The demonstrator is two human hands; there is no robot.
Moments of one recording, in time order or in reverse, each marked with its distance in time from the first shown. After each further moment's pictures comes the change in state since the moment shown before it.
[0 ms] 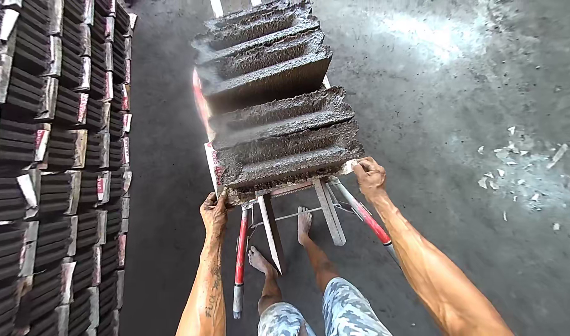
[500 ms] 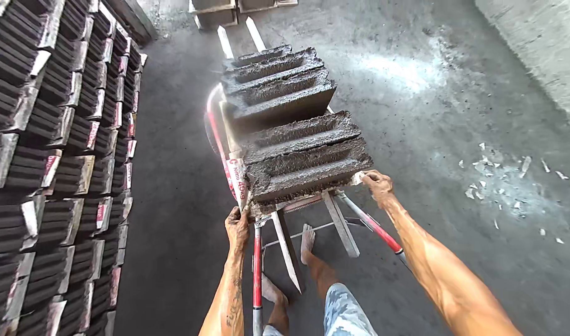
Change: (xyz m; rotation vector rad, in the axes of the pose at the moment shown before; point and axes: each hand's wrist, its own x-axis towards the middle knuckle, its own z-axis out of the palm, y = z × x) left_hand 0.006 -0.007 -0.017 -0.116 -0.148 0.024; right_hand 0.000 -0.007 -0.002 0.101 -0.046 0.128
